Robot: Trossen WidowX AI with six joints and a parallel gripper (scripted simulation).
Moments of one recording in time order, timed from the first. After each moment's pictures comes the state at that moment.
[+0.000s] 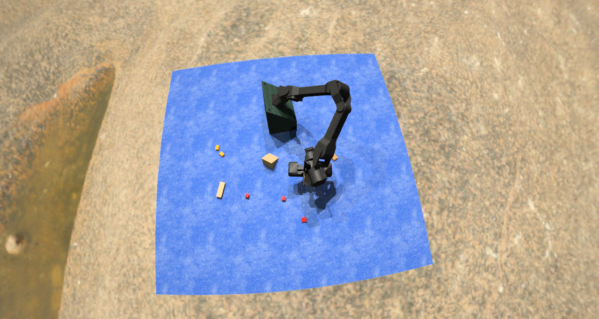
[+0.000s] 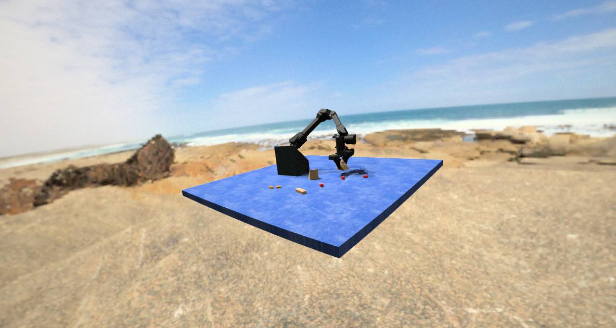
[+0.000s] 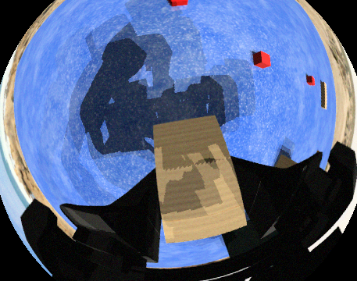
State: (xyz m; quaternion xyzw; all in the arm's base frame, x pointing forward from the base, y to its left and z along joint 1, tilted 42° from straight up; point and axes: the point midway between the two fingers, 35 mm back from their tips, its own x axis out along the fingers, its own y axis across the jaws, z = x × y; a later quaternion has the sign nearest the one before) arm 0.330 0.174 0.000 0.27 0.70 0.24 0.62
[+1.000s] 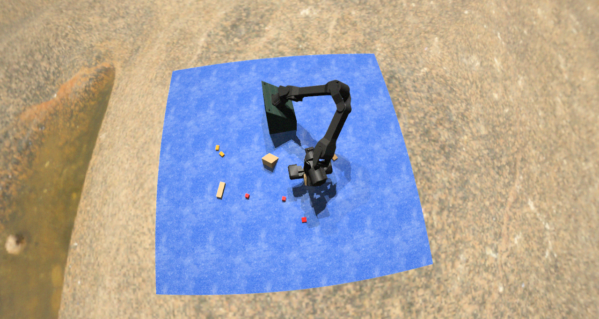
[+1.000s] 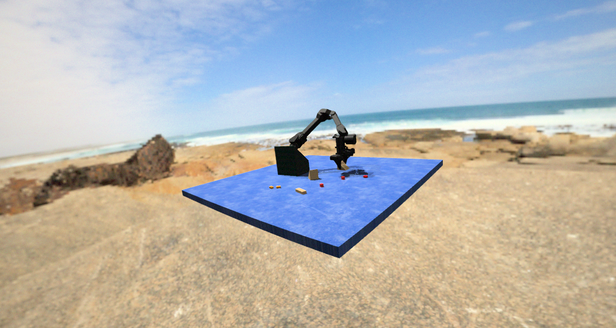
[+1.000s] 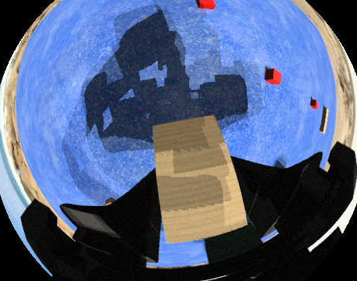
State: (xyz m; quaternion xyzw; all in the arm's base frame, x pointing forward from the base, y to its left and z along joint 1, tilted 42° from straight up) arm 0.330 0.175 0.000 0.21 0.68 0.30 0.64
